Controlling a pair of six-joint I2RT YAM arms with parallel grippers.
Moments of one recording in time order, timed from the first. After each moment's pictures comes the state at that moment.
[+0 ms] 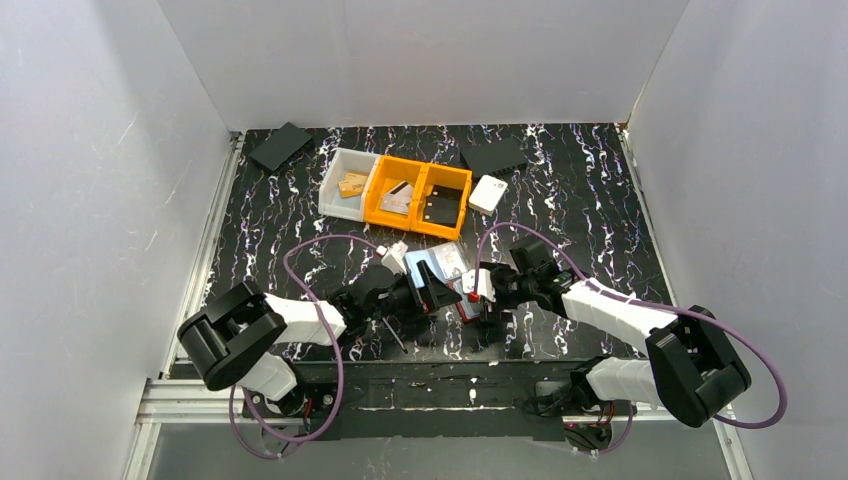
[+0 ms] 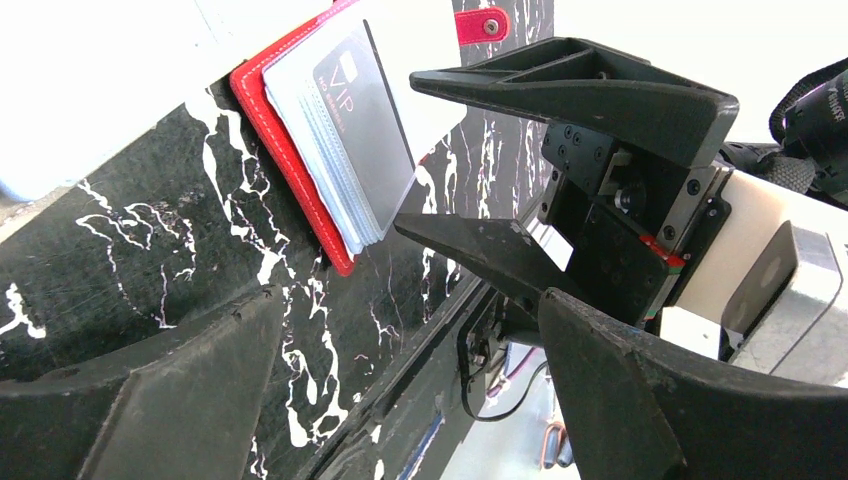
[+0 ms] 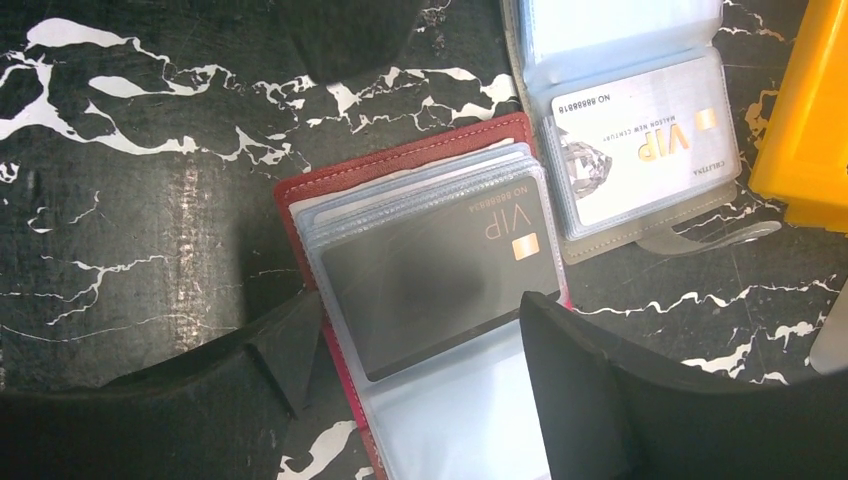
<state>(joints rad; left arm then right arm) -0.87 1.46 0.38 0.68 0.18 -1.15 0.60 1.23 0.53 -0.18 -0.54 -0.99</state>
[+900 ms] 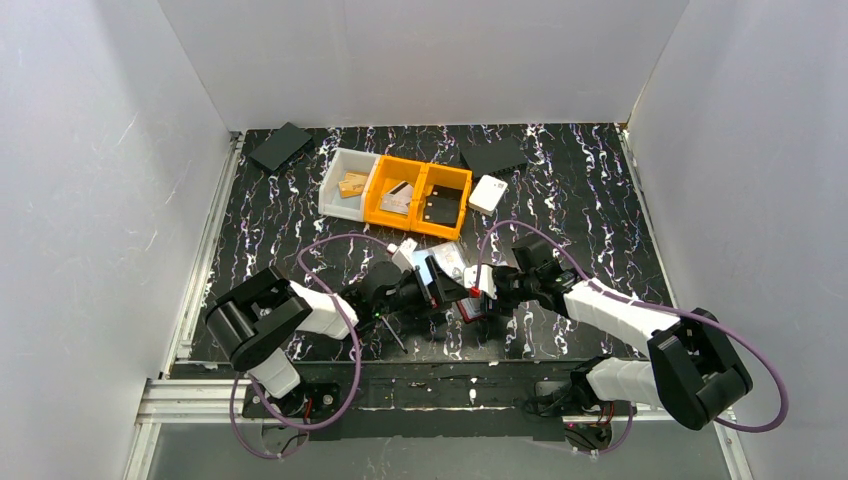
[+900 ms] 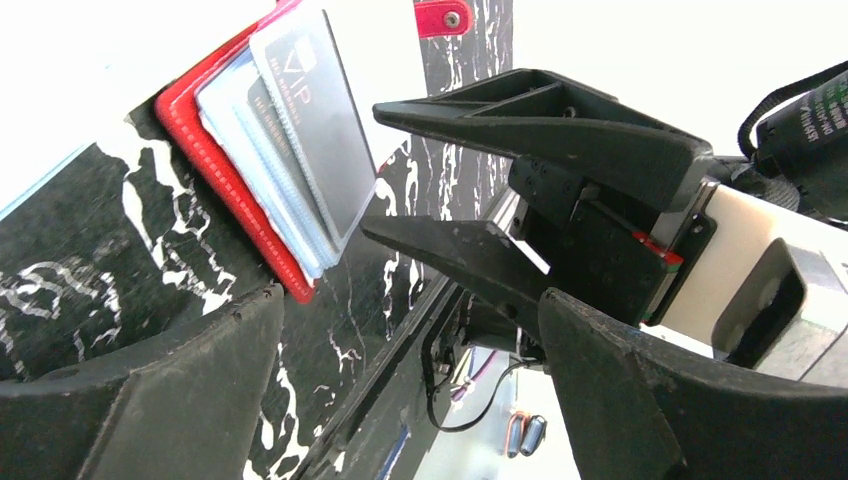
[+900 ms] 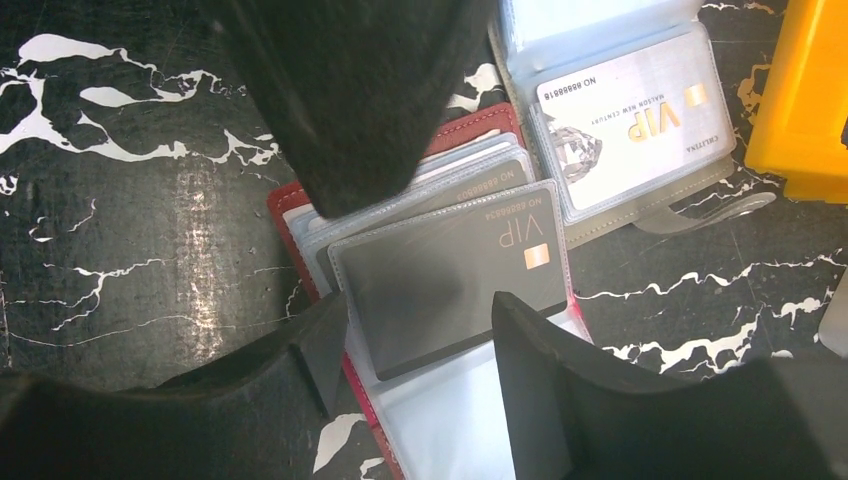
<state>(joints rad) -0.87 1.60 0.42 0.83 0.24 -1.22 0.58 1.22 0.53 -0.18 -0.54 -0.94</state>
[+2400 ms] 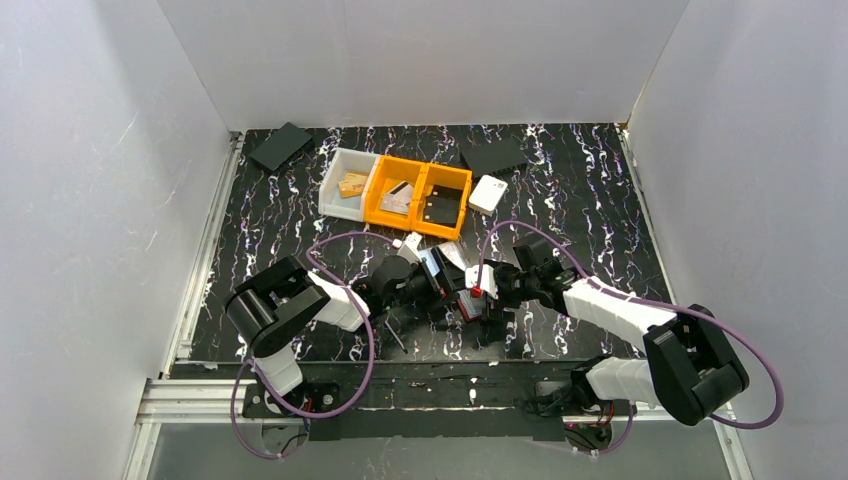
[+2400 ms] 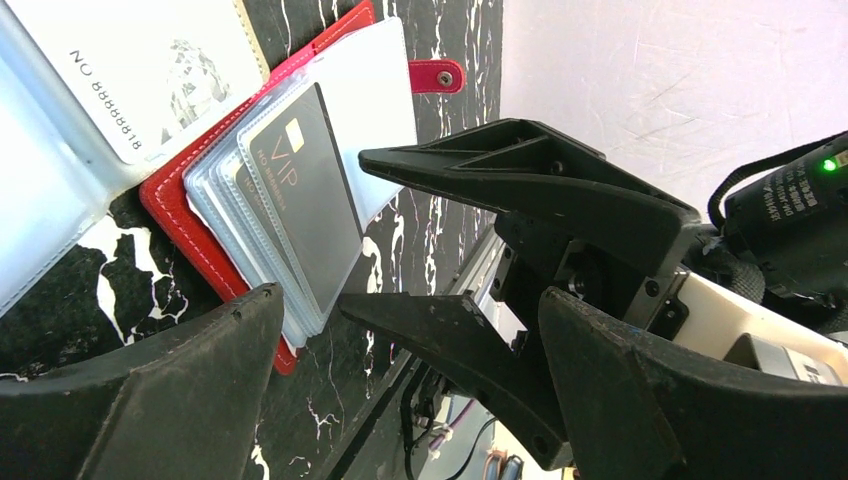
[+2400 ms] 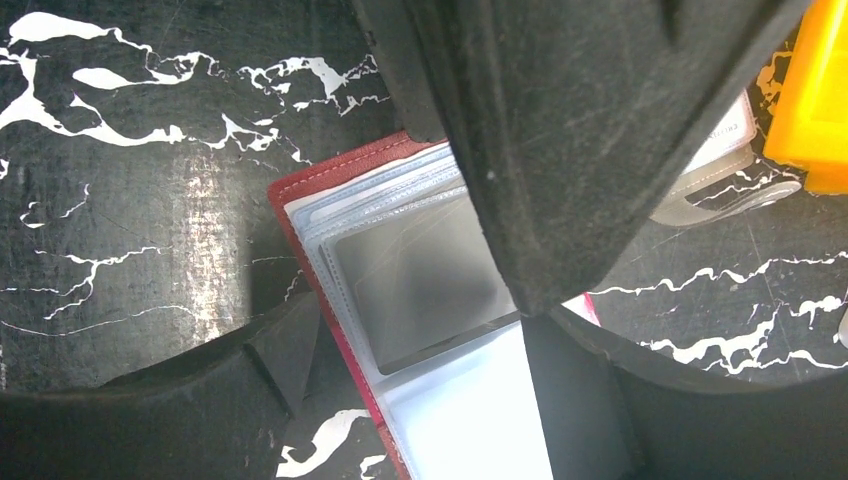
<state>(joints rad) -0.87 1.73 0.52 0.88 0.19 -1.28 0.56 1.24 0.53 -0.19 -0.57 -0.97</state>
